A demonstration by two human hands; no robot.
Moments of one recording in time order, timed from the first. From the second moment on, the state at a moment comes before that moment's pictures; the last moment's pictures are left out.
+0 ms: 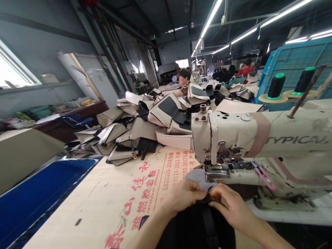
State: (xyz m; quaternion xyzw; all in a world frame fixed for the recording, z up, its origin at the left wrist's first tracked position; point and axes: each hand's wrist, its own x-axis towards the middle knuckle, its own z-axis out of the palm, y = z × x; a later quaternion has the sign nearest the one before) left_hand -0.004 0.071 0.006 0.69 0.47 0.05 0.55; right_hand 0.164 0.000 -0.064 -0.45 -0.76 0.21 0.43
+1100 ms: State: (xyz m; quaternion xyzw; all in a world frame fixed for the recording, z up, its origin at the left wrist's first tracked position) left_hand -0.020 0.042 -0.014 0.92 0.35 0.13 0.12; right_hand 0.166 0.021 -0.055 -0.43 -0.80 0.22 0.36
